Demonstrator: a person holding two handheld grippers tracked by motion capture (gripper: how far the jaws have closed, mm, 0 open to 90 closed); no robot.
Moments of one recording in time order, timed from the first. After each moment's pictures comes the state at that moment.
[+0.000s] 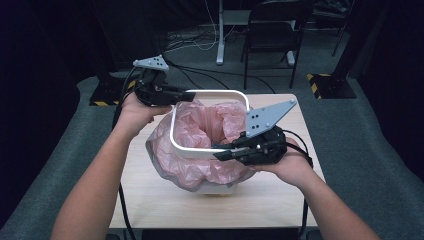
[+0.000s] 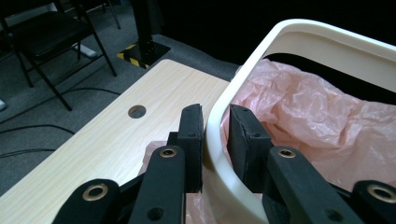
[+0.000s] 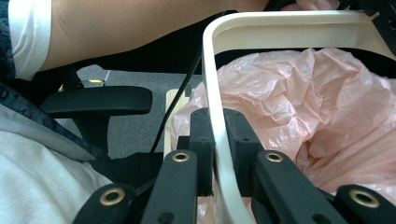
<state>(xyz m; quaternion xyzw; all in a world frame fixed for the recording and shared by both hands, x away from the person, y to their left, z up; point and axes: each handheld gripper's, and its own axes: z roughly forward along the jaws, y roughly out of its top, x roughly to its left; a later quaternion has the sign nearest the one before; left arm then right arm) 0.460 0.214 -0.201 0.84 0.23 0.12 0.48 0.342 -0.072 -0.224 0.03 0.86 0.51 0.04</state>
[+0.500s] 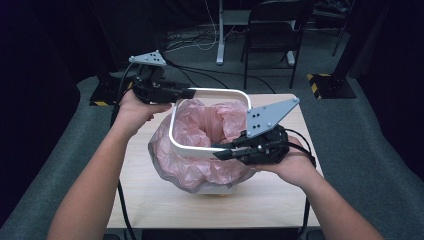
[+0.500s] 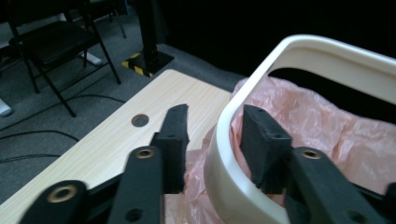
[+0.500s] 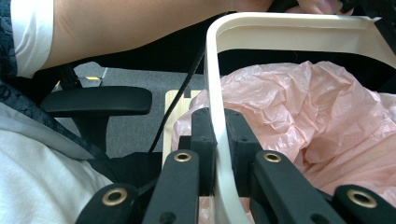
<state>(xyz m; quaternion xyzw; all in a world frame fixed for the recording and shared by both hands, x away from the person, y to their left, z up) 0.457 0.217 -0.193 0.82 0.24 0.12 0.51 0.335 -0.072 -0.214 0.02 0.86 0.50 0.06</state>
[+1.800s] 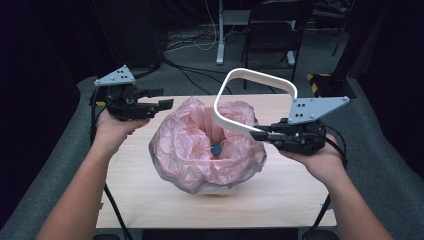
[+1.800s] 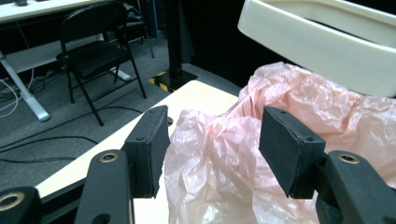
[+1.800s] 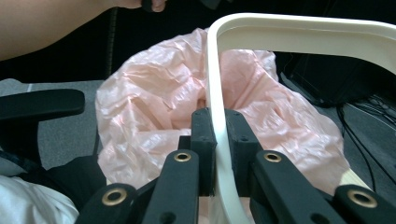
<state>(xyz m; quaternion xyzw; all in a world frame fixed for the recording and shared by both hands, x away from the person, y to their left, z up) 0.422 0.268 -0.218 0.78 0.26 0.18 0.53 0.346 -0.143 -0.218 0.13 0.84 0.51 0.16</state>
